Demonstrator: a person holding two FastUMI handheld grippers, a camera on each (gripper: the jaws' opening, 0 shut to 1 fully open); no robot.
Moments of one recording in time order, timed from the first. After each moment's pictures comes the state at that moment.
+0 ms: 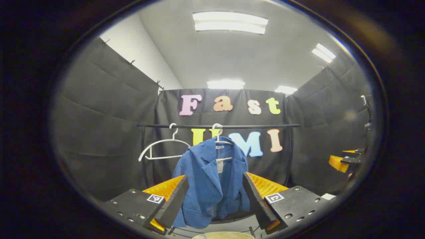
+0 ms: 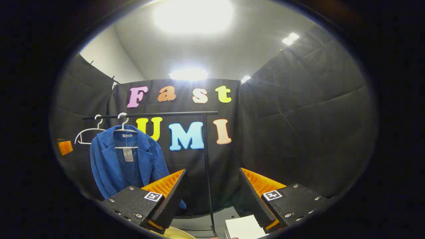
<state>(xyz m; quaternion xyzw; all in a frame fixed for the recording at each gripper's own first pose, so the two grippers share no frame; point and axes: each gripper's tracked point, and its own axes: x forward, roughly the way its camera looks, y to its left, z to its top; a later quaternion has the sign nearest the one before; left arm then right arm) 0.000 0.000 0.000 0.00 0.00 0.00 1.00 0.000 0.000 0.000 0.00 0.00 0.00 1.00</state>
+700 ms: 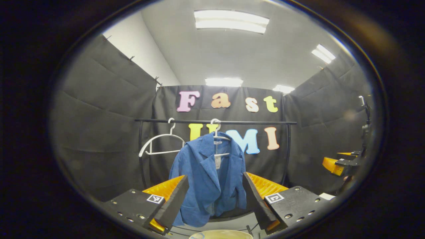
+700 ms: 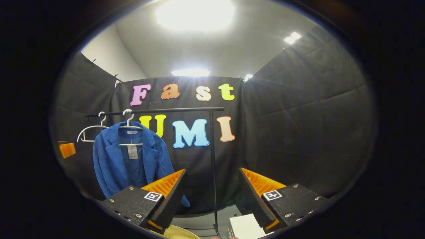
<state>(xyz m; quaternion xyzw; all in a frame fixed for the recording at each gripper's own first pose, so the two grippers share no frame) -0.005 0.002 -0.024 -0.01 0.02 -0.01 1.00 -0.008 0.021 -0.010 0.01 0.02 0.01 1.00</state>
